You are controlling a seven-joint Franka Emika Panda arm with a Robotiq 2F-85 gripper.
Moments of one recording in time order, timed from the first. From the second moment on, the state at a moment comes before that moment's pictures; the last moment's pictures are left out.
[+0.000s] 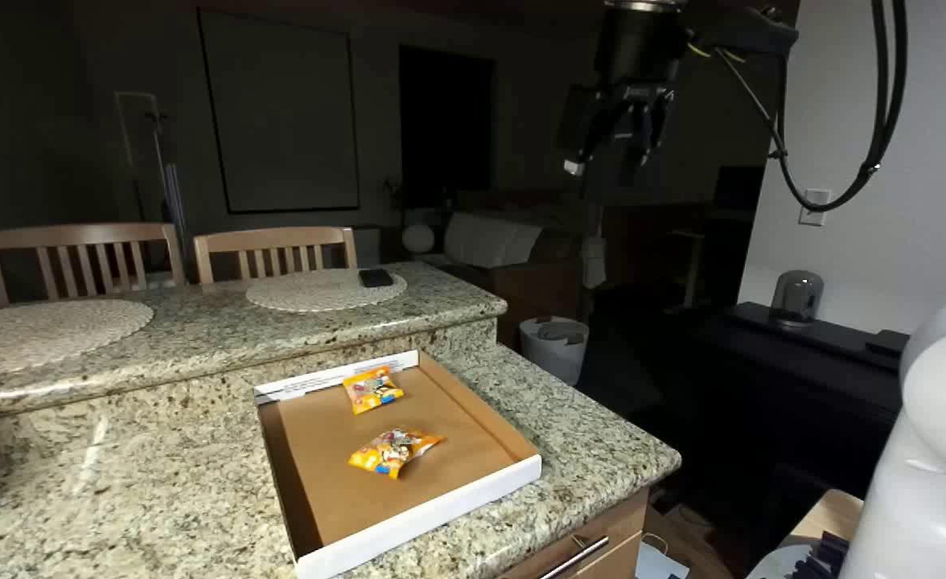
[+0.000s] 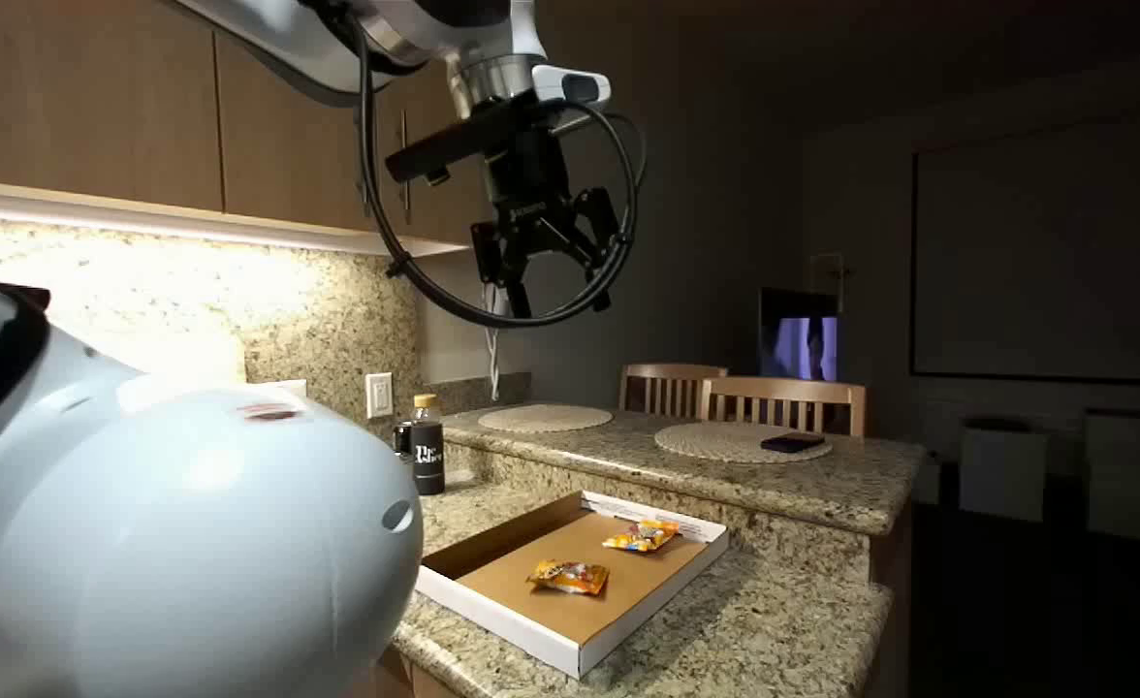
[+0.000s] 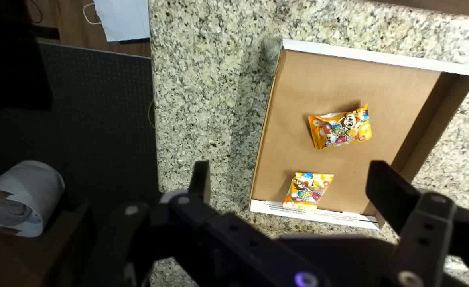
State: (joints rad) arm 0.02 -1.00 0.13 -2.58 -0.01 1.86 0.06
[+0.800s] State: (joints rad) arm 0.02 -0.90 0.21 -2.57 0.15 2.08 0.31
